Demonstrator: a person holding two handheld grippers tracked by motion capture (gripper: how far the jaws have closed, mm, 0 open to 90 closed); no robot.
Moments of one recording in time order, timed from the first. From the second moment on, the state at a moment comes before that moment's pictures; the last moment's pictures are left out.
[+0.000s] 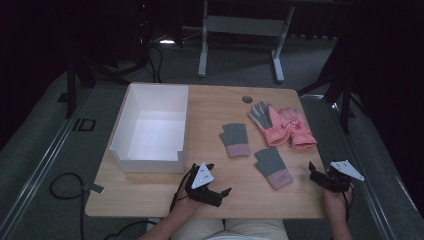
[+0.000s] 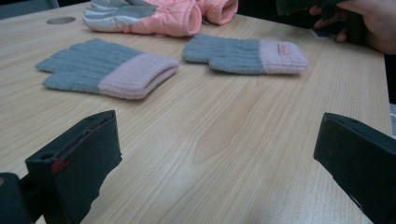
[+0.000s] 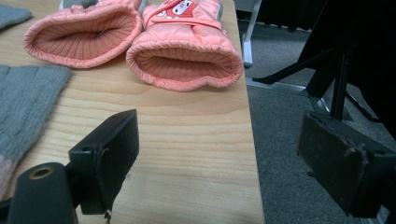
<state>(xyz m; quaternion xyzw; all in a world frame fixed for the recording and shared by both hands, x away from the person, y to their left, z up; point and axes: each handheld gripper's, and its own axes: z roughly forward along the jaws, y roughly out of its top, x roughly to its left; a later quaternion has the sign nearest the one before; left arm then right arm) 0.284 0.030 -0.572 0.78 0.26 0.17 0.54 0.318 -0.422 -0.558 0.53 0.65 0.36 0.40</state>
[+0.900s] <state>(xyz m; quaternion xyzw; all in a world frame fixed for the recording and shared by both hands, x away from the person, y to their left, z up) 0.284 0.029 -0.572 0.78 0.26 0.17 0.54 0.323 -0.421 -0.559 0.53 0.67 0.34 0.39</state>
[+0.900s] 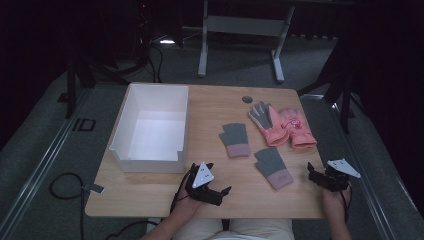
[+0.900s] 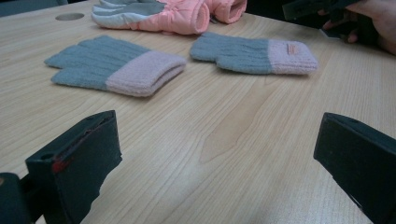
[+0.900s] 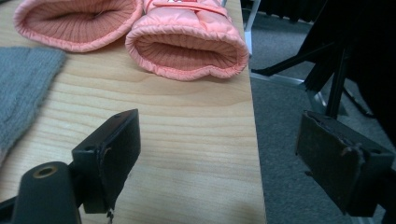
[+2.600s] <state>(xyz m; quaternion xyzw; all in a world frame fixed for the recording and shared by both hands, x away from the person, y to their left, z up) 0.280 0.026 -0.572 0.79 0.25 0.19 0.53 0.346 -0.366 -0.442 0.48 0.69 0.39 0.38</state>
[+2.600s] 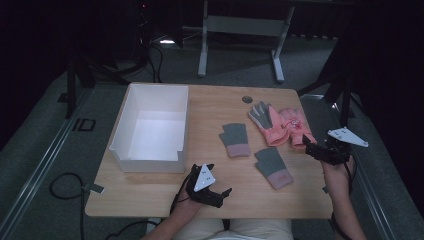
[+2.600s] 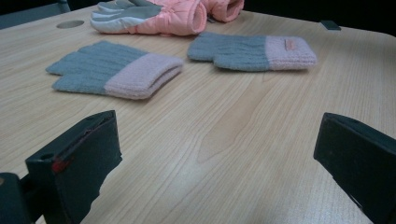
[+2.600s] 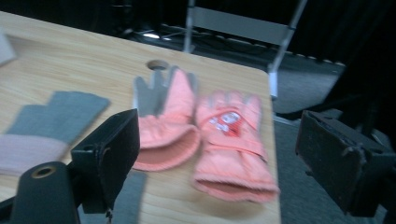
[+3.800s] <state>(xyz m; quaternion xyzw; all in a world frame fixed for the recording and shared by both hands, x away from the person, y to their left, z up) 0.279 0.026 -0.572 0.79 0.25 0.19 0.53 0.392 -0.253 -0.454 0.39 0.79 0.40 0.25</state>
